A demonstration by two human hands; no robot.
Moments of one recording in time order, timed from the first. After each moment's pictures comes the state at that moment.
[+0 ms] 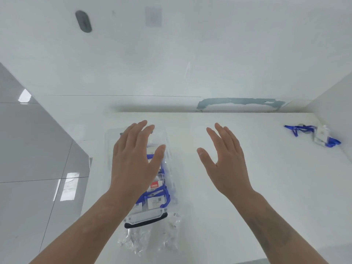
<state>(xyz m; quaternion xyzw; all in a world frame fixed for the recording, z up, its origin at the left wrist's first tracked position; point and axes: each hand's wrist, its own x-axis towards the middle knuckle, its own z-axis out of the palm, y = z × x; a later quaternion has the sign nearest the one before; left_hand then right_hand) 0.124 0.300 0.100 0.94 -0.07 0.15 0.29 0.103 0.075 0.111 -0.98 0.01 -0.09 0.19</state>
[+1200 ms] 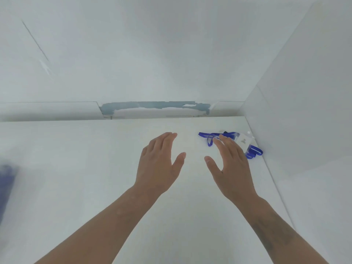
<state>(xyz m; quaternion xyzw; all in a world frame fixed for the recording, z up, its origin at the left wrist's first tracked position) 0.165 -0.250 0.075 0.96 -0.11 0.05 0.27 0.133 -0.458 0.061 -0.98 0.03 -0.08 0.19</state>
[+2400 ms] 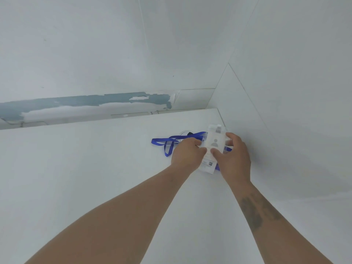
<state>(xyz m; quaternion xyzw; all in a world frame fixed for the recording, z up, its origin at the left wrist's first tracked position) 0.308 -0.527 -0.072 0.88 -0.03 -0.25 0.41 0.249 -0.645 -0.064 -0.88 0.30 -0.08 0.36</state>
